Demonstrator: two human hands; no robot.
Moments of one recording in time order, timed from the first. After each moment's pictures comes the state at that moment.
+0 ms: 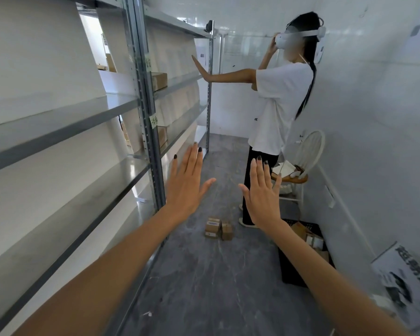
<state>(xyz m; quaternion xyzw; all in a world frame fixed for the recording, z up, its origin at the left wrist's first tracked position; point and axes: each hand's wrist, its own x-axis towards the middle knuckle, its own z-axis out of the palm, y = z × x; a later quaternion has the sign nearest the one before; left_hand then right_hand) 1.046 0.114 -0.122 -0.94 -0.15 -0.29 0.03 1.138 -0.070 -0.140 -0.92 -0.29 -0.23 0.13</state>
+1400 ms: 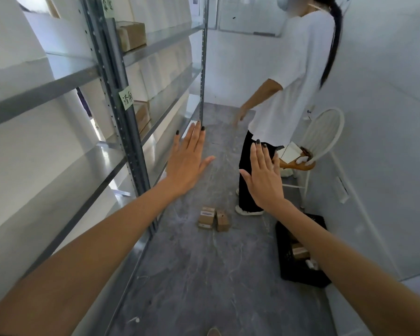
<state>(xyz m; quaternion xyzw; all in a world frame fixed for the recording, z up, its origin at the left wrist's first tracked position) 1.293 0.256 -0.162 -0.97 -0.12 -0.21 0.03 1.381 0.053 -0.187 -0.93 -0.31 -0.19 0.04</state>
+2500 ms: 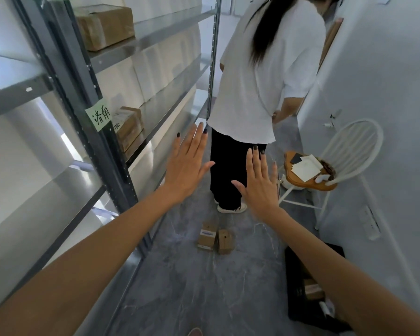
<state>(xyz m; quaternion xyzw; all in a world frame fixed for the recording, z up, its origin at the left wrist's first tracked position) 1.505 0.371 -0.192 -0.97 -0.13 -0.22 0.05 1.606 0.180 -0.231 -0.93 -0.34 -0.16 0.02</state>
